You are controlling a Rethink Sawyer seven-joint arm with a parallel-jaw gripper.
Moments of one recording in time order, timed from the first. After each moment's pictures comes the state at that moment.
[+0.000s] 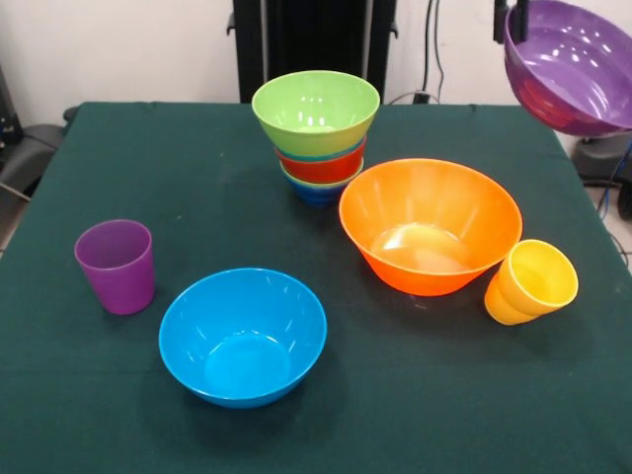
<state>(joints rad) -0.16 -1.07 0.17 2.13 0.20 0.32 2.24</state>
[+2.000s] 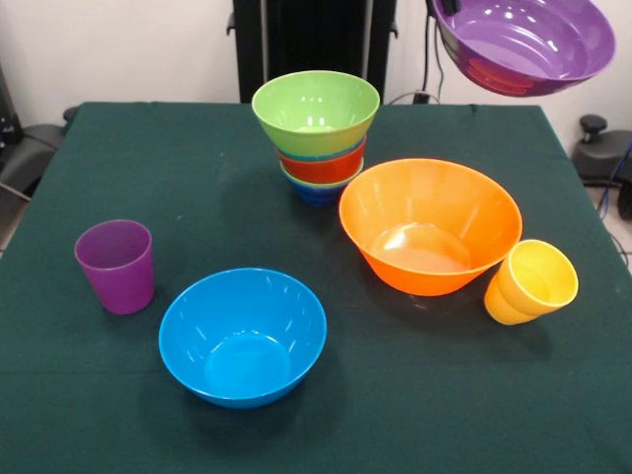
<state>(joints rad) -0.78 -1.16 0.79 2.34 0.07 0.32 2.24</state>
